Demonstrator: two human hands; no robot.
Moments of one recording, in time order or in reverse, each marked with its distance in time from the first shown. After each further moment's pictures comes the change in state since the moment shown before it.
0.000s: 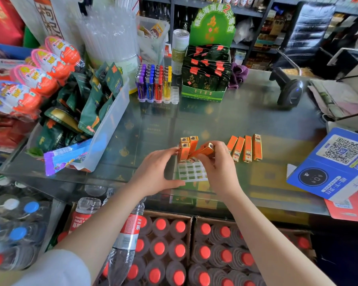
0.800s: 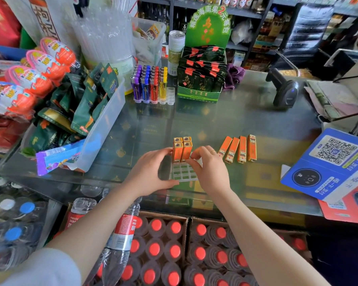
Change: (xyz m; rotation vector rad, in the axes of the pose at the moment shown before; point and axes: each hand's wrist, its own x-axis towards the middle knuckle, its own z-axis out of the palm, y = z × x) left_hand 0.001 0.004 0.001 0.001 0.033 -0.042; right_hand 0.004 0.011 0.005 -0.312 -0.067 -0.036
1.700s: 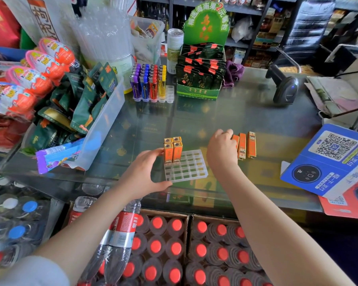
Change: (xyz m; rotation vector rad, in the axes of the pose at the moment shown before) left_hand -0.019 0.006 -0.011 -0.038 -0.021 -0.086; right_hand 0.044 0.006 -0.015 -0.546 -0.095 0.324
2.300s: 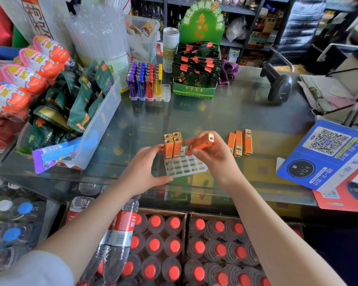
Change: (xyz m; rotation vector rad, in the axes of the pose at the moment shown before) left_hand 0.008 -0.004 0.005 -0.016 0.035 0.055; right_hand -0.049 0.014 -0.015 1.370 -0.246 -0.336
